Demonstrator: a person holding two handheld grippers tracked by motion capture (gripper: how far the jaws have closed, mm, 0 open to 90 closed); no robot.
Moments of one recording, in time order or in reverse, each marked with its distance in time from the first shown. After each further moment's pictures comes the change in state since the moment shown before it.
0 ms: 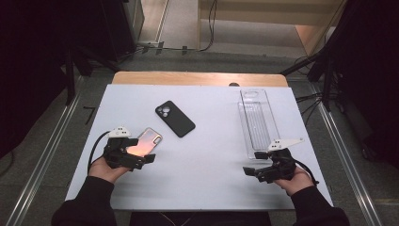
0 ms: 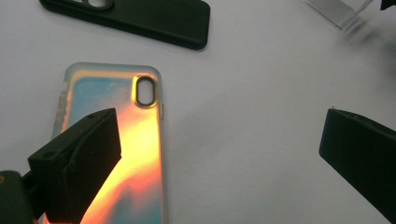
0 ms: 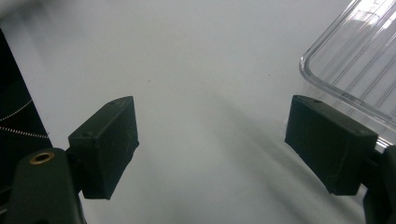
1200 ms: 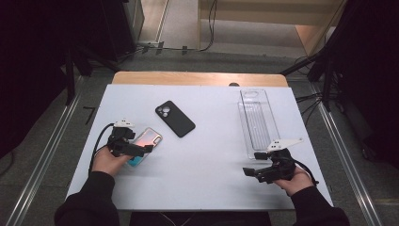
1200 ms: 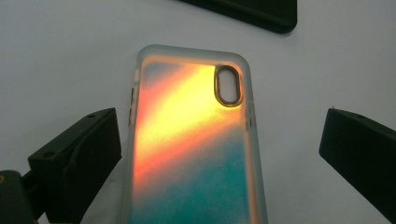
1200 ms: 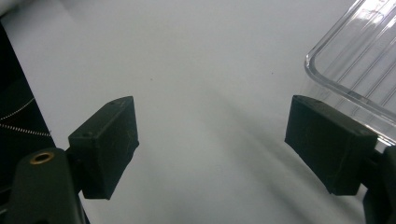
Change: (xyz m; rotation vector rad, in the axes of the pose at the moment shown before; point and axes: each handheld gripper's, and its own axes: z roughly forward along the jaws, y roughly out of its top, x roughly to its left) left arm 0.041 0.003 0.031 0.097 0.111 -0.040; right arm 0.001 0.000 0.001 0.006 0.007 -0.004
